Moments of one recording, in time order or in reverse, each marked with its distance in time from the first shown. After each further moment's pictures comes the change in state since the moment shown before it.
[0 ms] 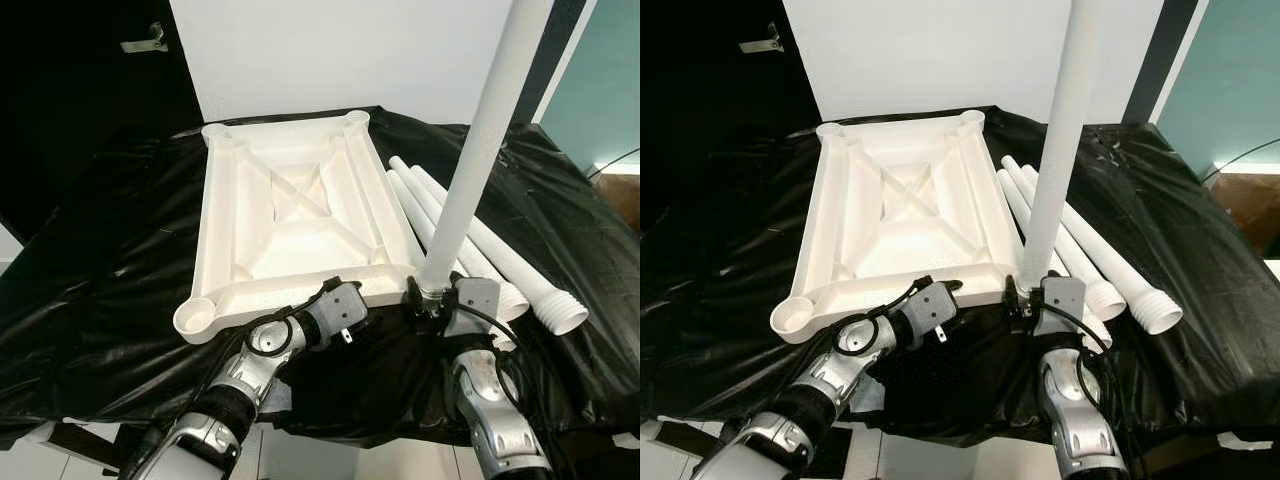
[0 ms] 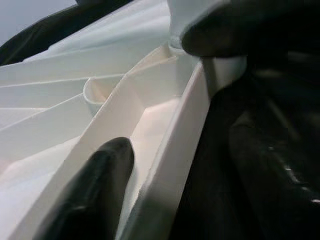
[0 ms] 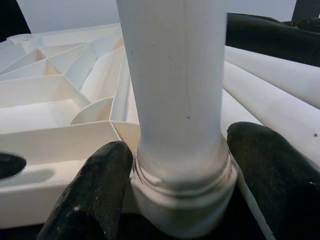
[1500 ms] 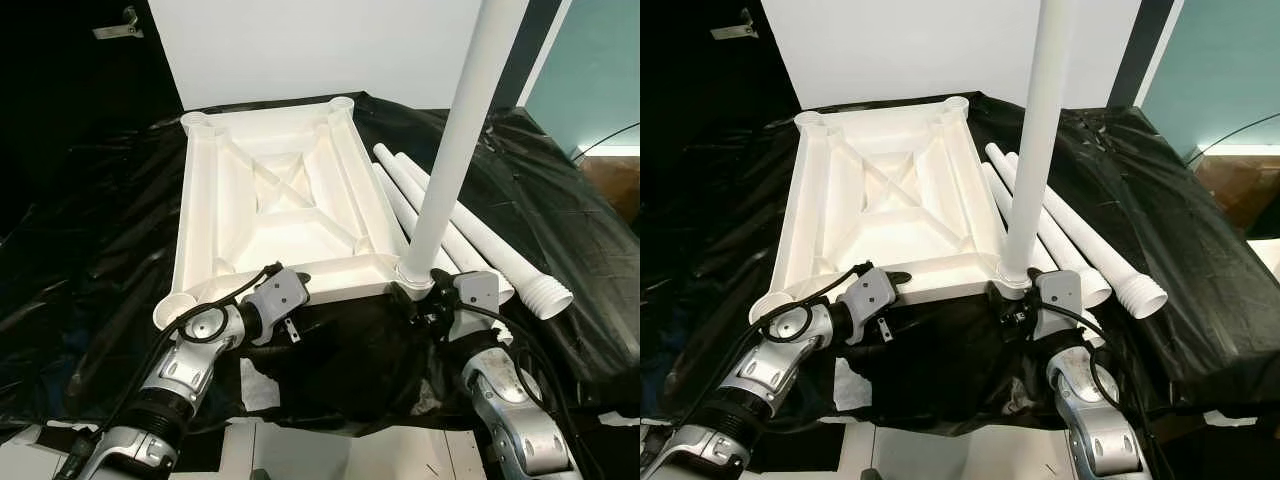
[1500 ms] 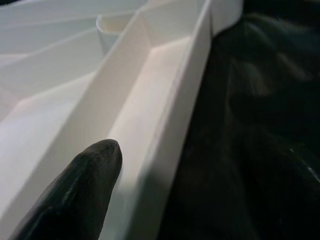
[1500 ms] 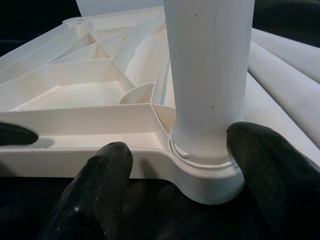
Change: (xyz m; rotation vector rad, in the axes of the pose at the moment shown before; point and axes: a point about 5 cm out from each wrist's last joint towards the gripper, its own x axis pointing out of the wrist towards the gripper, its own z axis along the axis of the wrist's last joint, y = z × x) left arm -0.062 0.036 -0.008 -0.019 0.173 -0.080; right arm -0.009 0.009 0.027 0.025 0.052 0.236
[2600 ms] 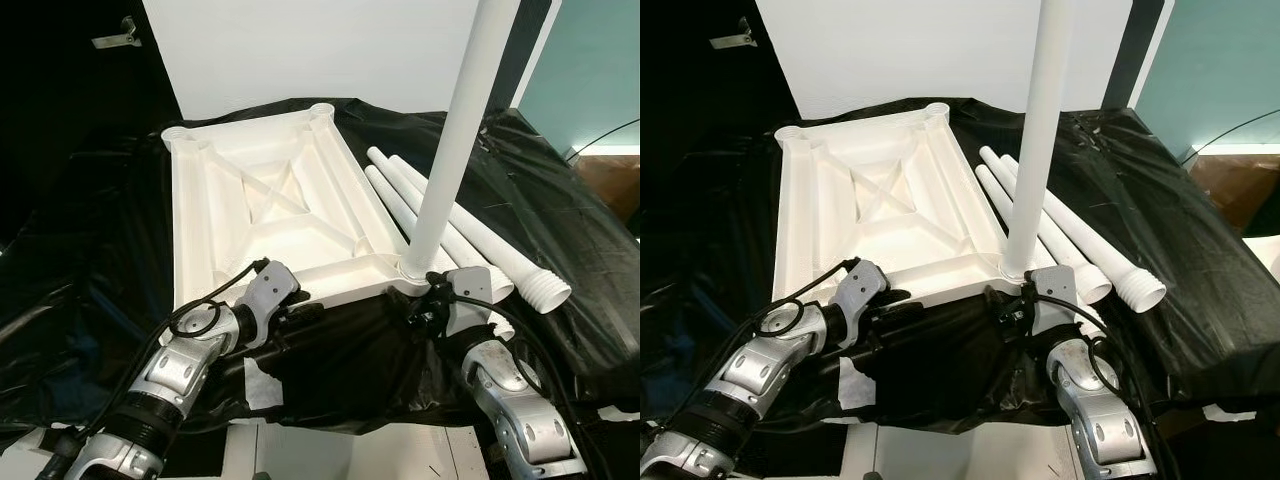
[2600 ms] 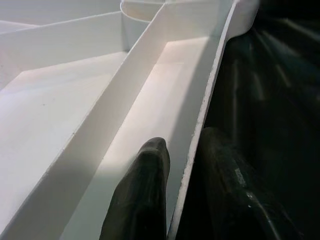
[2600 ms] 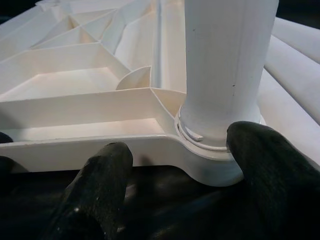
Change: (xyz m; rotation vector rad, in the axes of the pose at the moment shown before) left arm 0.008 -0.012 0.014 -0.231 -0.045 -0.058; right arm 0.006 -0.003 -0.005 -0.019 0.103 0.035
